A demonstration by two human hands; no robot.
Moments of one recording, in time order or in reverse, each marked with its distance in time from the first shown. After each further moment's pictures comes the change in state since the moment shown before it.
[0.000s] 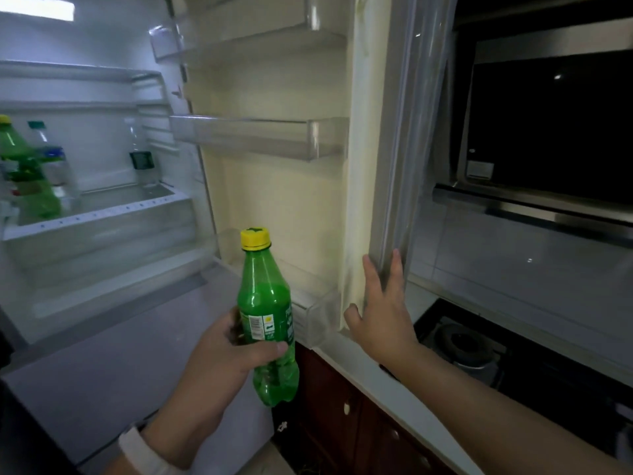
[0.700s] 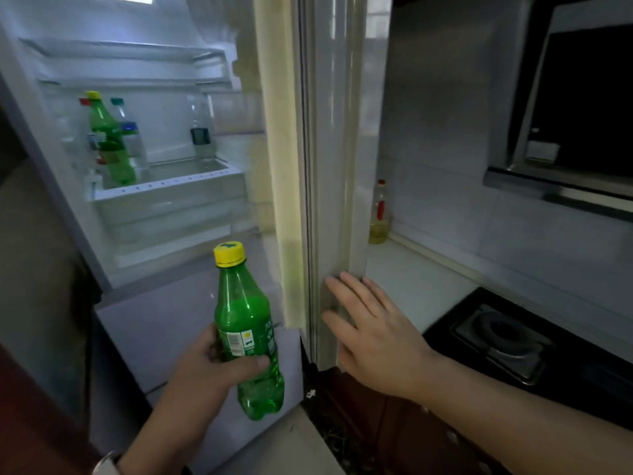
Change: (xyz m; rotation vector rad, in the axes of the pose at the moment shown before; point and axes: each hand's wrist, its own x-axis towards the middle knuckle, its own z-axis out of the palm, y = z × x) left_hand -0.083 -0.026 -0.079 -0.002 0.166 -0.036; right_hand -0.074 -0.081 -0.010 -0.364 -0.105 -0.837
